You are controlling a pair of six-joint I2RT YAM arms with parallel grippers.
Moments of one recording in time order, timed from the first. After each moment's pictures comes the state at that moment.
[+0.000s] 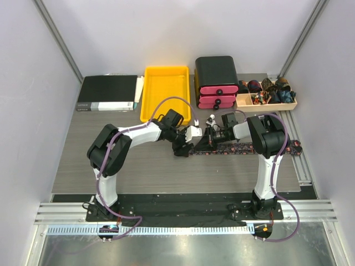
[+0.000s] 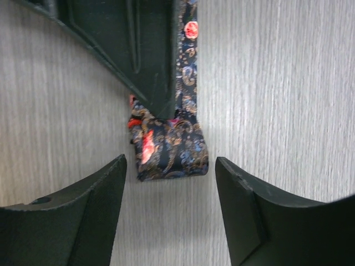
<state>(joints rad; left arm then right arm) -0.68 1.92 1.22 -0.32 0.63 0.67 0.22 2.08 0.94 0.04 -1.12 0.55</state>
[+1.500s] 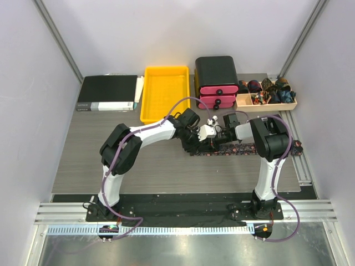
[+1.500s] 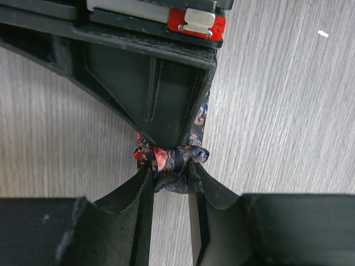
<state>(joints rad) -0.80 2.04 1.45 -0.49 0.43 0.49 0.23 2.02 0.90 0.01 -1.05 0.59</state>
